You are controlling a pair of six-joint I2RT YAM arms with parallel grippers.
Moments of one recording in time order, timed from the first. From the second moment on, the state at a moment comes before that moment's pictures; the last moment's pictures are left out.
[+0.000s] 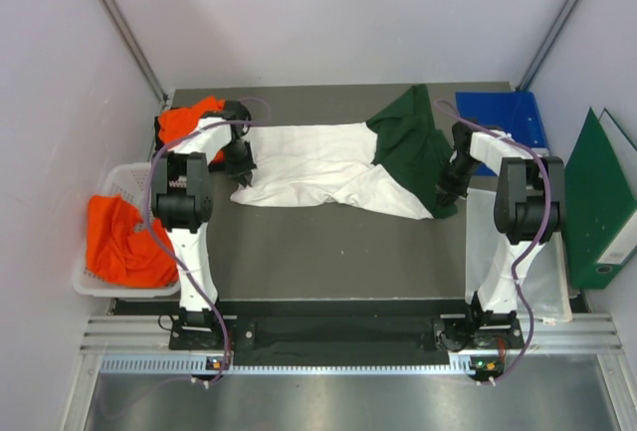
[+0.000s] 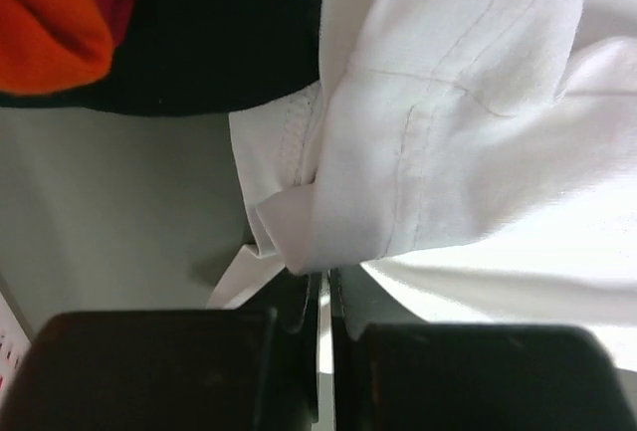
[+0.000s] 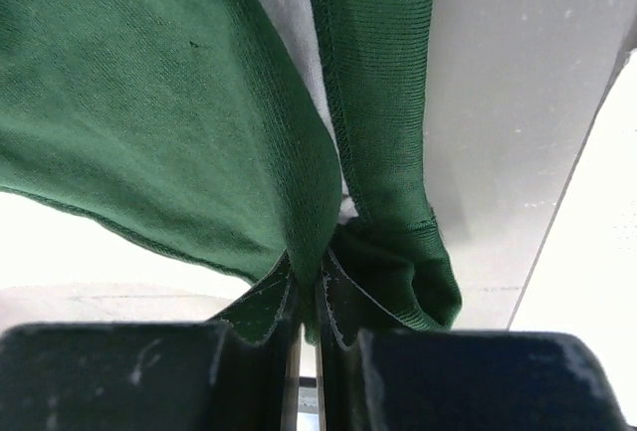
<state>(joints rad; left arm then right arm) -0.07 2.15 1.68 -0.93 0.01 -0.33 0.02 1.95 1.36 -0.93 -0.16 0.42</state>
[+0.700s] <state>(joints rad) -0.08 2.00 1.71 -1.07 -0.04 -0.34 -0.04 1.88 1.38 -1.01 -0.12 0.42</state>
